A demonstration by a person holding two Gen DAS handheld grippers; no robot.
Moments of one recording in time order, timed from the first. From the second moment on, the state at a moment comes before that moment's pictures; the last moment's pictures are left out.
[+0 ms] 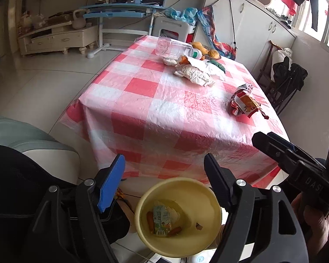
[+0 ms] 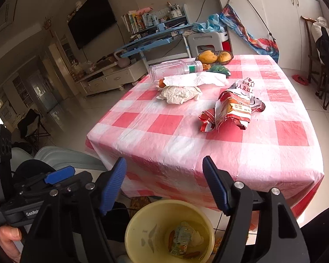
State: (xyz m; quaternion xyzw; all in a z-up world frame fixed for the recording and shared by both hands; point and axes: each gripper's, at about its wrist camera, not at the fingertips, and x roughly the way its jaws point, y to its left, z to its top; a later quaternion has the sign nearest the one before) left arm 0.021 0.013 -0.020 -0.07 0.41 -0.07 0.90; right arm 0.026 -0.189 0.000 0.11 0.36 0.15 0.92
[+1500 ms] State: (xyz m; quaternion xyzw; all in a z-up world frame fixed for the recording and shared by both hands) left arm 0.024 0.017 -0.023 -0.08 0.41 -0.05 0.91; right arm 0.026 -0.160 -0.010 0.05 0.37 0.16 0.91
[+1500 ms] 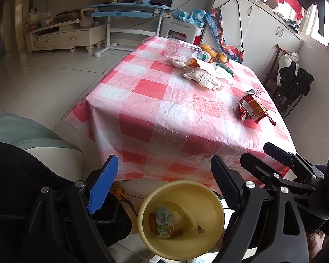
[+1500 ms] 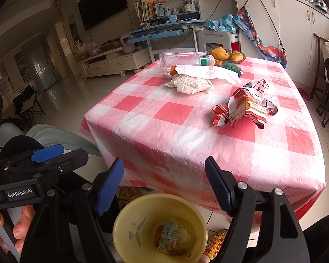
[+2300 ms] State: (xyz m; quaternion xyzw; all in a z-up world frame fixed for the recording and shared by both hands) left arm 0.026 0.020 -0.026 -0.08 0.42 -0.04 0.90; right arm 0.026 -0.160 -0.011 0.05 0.37 0.16 0.91
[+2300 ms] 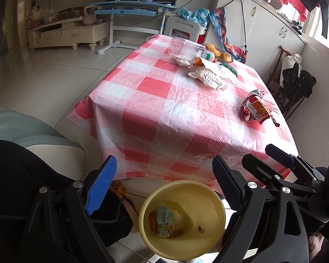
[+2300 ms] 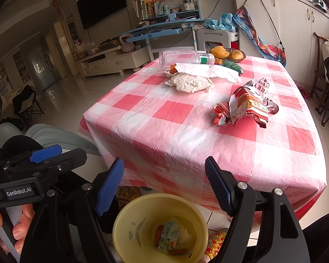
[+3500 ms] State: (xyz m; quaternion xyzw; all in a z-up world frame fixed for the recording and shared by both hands) left arm 0.028 0.023 -0.027 -0.09 0.42 -0.03 0.90; right arm 0.023 -0.172 -0.007 0.06 0.36 0.15 0.92
